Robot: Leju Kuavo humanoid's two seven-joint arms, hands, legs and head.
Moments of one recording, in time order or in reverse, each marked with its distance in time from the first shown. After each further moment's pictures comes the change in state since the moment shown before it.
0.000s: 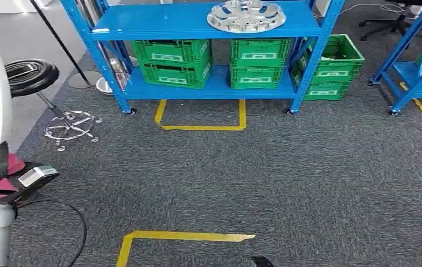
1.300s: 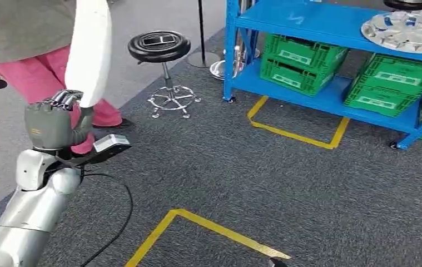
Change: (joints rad) left arm -0.282 -0.064 -0.434 0.301 0.077 0.000 0.189; right arm -0.015 -0.026 -0.175 -0.009 -0.184 0.061 0.119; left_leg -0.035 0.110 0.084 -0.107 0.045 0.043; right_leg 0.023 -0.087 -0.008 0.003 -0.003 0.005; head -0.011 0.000
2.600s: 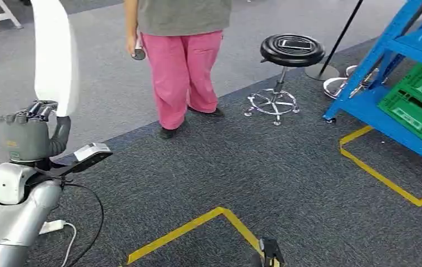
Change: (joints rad) left arm 0.114 0.100 0.003 -0.144 -0.063 0.002 0.094; right arm -0.027 0.059 0.050 0.003 0.033 -0.130 -0.540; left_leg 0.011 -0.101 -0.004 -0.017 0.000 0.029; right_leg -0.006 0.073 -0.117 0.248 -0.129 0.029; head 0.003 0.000
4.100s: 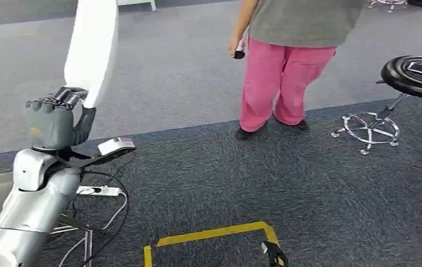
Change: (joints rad) left arm -0.103 -0.098 -0.019 0.079 -0.019 0.000 -0.081; right arm -0.019 -0.019 0.004 -0.017 -0.039 0.124 0.471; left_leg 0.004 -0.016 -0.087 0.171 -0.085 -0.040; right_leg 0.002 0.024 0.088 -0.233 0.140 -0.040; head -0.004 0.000
